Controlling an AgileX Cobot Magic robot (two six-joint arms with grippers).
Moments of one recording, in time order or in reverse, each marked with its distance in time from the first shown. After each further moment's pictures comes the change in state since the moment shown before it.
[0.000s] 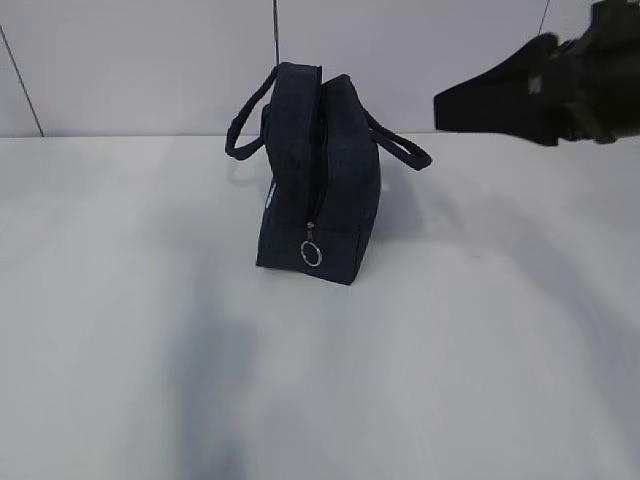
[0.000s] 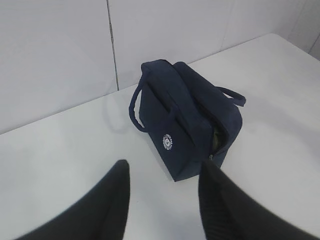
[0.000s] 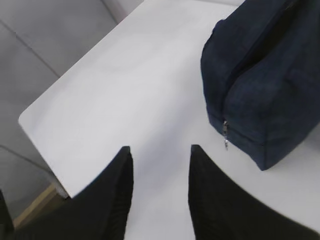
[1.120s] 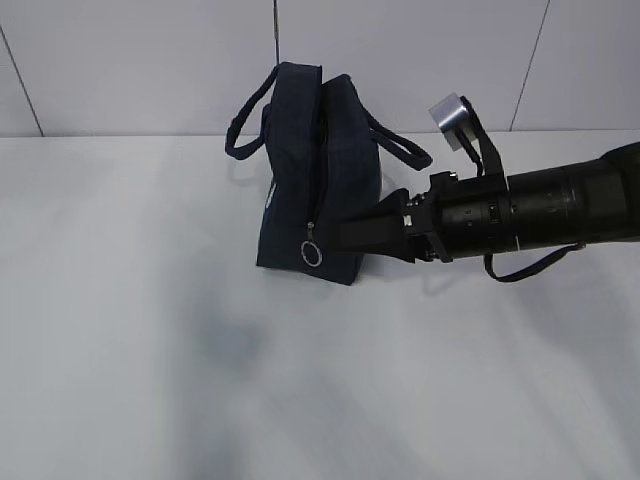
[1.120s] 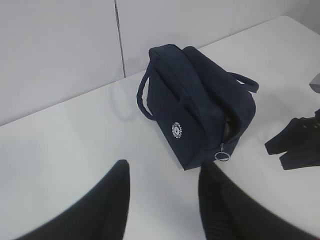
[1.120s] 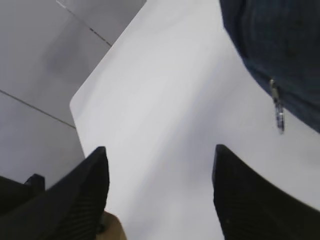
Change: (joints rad) left arm 0.000 0.032 0.000 0.041 0.006 0.000; right arm 0.000 0.581 0.000 0.468 0.261 -0.531
